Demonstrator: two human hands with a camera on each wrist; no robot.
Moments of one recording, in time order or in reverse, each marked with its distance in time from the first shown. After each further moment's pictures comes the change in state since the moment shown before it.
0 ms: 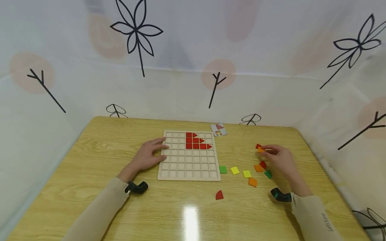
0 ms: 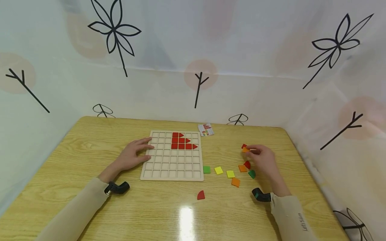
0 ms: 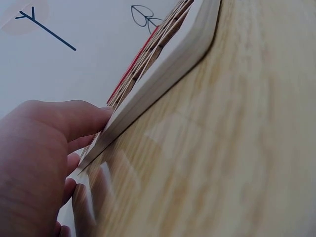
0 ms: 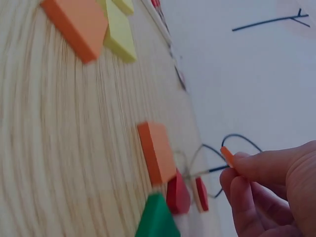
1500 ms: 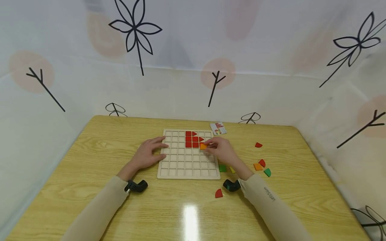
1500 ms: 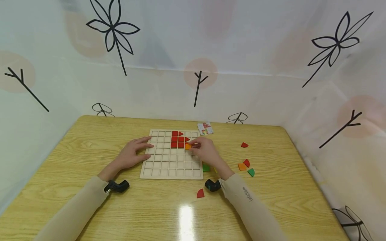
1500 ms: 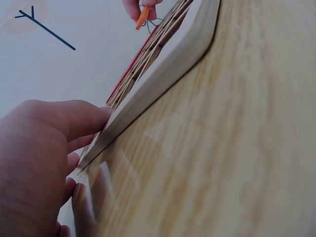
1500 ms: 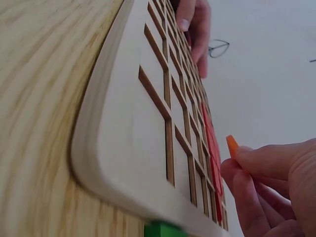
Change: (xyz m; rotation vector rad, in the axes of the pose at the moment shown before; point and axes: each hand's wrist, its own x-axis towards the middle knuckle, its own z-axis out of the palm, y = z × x) left_hand 0.001 0.004 -0.003 -0.001 -0.015 -0.006; right_hand 0.040 -0.115 0.136 0.118 -0.238 -0.259
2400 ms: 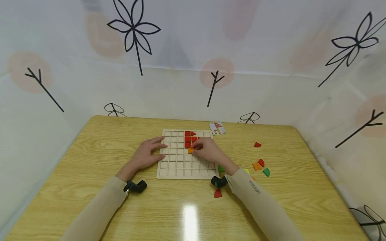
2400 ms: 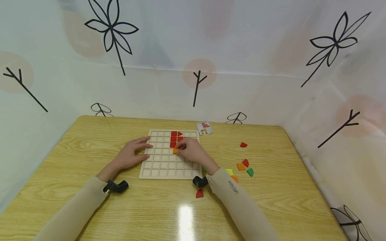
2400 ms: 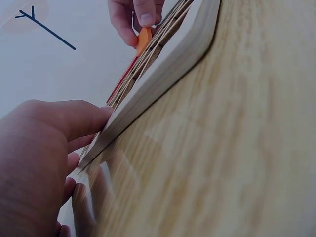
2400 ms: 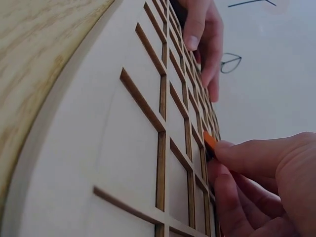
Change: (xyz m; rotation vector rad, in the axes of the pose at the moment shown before) left_hand 0.000 -0.001 0.000 0.006 0.007 0.013; right_hand 0.026 -0.016 0.030 -0.087 -0.159 -0.033
